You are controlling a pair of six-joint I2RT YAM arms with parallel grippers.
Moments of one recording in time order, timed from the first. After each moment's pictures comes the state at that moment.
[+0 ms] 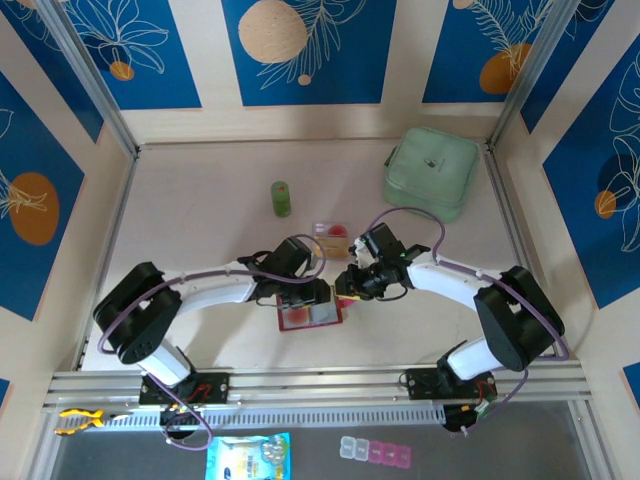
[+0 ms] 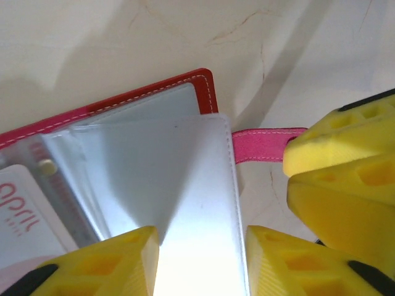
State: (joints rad) left arm -0.85 1.60 0.84 -0.23 0.38 -0.90; right arm 0.59 1.45 0.73 -0.40 -0.55 0.65
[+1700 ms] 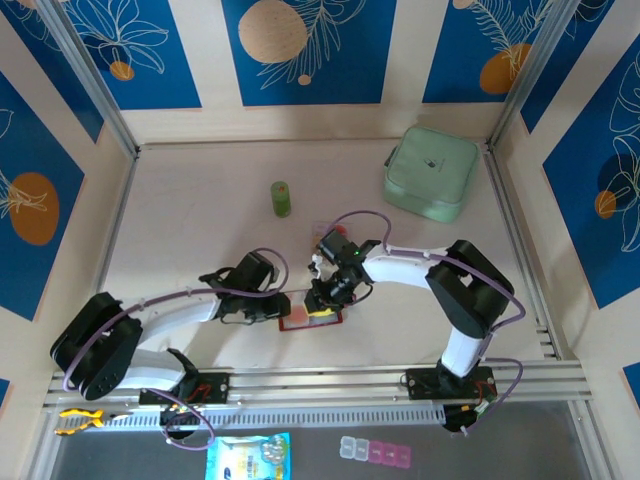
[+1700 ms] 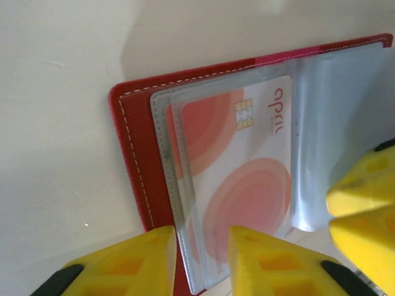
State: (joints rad) left arm -0.71 1.32 0.56 -0.32 0.31 -0.82; right arm 0.80 1.76 0.97 -0.52 -0.60 0.61
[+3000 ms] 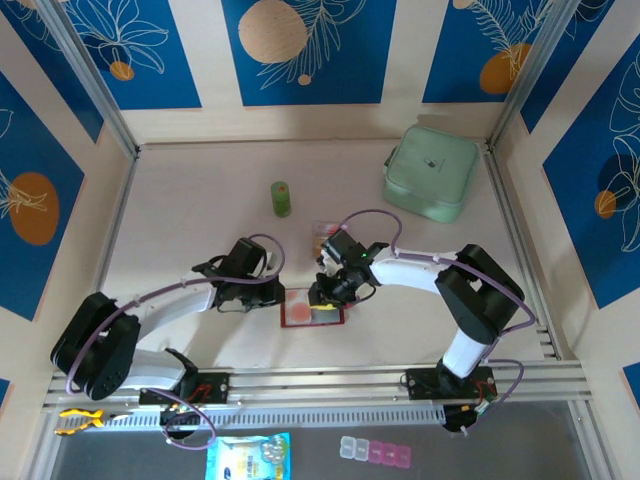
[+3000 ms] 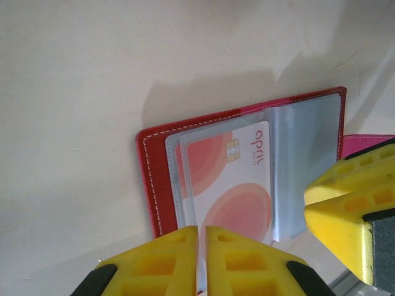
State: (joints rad) left arm -0.61 1.33 0.62 -0.34 0.37 -0.71; right arm 0.79 1.68 0.91 -0.40 -0.54 0.77
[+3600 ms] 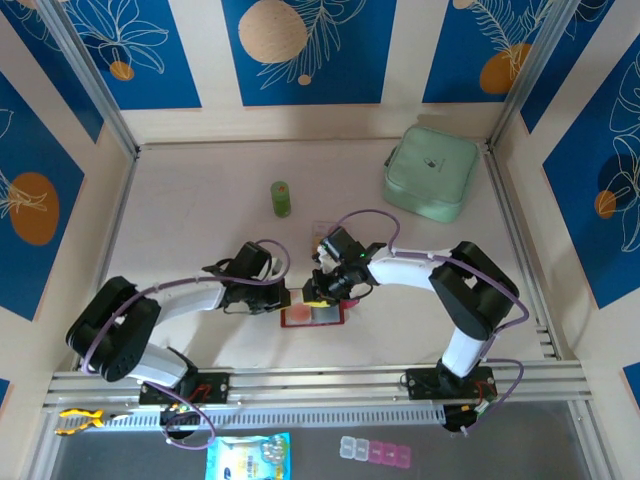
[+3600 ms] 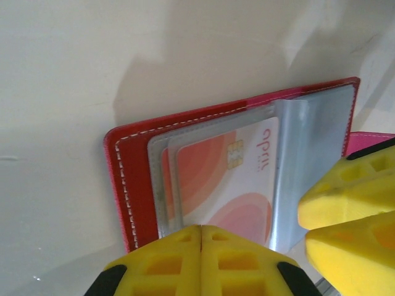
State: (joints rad) left arm -0.62 1.45 0.59 -0.22 0.44 -0.77; right arm 0.78 1.73 0.91 -0.30 -0.60 0.80
